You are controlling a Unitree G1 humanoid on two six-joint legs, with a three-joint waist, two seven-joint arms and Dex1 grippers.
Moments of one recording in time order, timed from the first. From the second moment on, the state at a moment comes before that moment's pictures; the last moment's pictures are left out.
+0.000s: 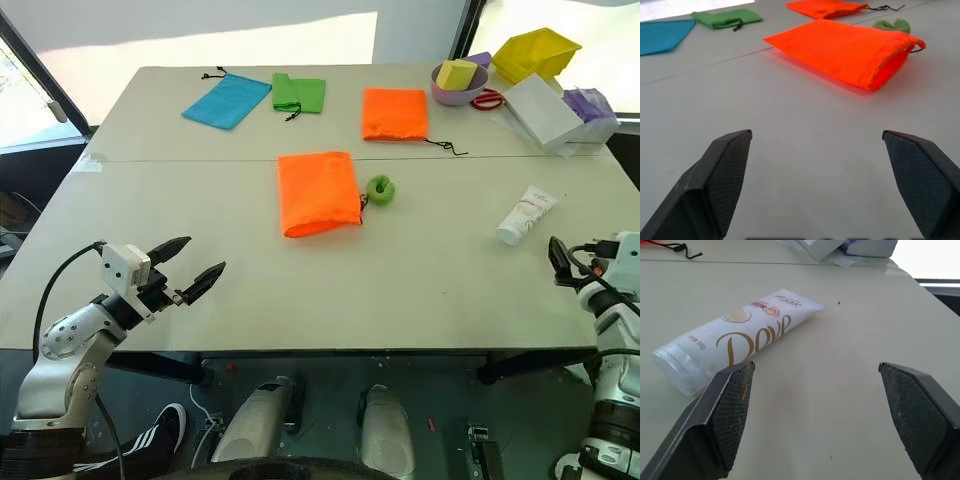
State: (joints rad) left arm 0.07 0.50 0.21 -0.22 -0.38 0.15 -0.69; right arm -0.08 -0.65 -0.60 0.24 0.37 0.24 0.38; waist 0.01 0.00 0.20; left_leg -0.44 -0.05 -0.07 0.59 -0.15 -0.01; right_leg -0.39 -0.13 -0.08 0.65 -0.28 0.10
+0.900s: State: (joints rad) left arm -0.25 0.48 -0.04 -0.10 -0.09 0.08 -0.61; right arm -0.06 -0.62 -0.28 -0.14 0.34 0.20 0.56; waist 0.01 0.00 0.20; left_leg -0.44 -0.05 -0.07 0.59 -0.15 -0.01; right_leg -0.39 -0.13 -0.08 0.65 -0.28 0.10
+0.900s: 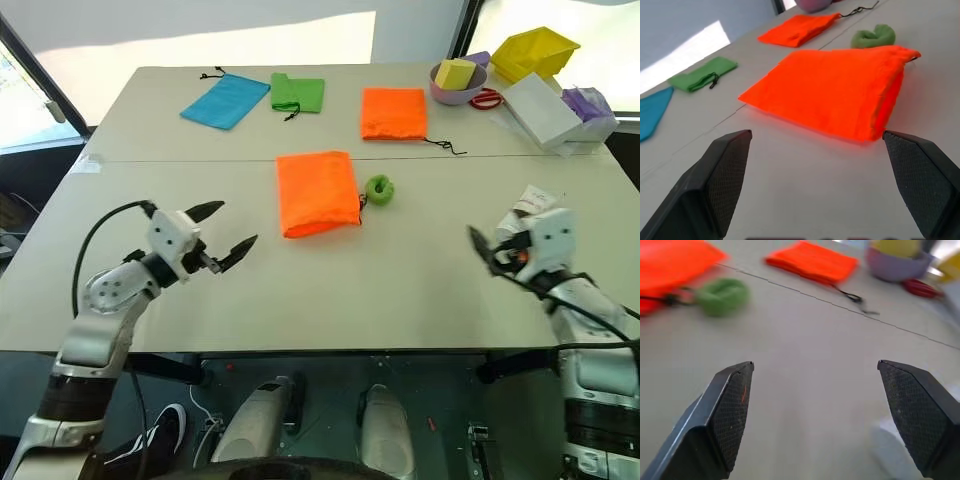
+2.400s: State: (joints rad) left arm -0.42 0.29 -0.24 0.12 0.21 0.05 -0.41; right arm -0.34 -0.45 0.19 -0.09 -0.09 0.06 0.54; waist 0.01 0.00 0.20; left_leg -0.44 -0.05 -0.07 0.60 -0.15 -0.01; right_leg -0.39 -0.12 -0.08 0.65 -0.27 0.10
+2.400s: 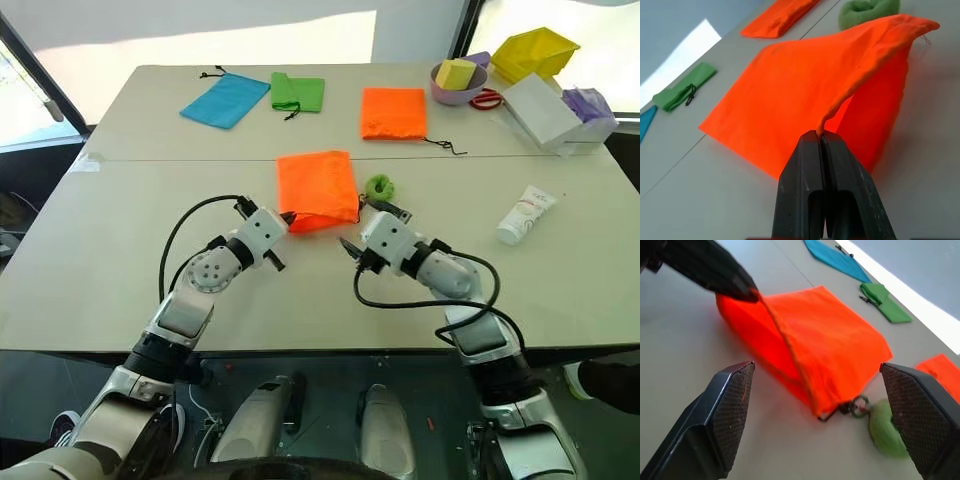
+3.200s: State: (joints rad) left arm -0.38 0.29 -0.24 0.01 0.17 0.04 -0.45; right arm -0.51 -0.35 0.23 0.24 -0.30 0.04 0.27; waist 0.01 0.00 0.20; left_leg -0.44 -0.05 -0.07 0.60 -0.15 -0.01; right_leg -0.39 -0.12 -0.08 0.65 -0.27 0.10
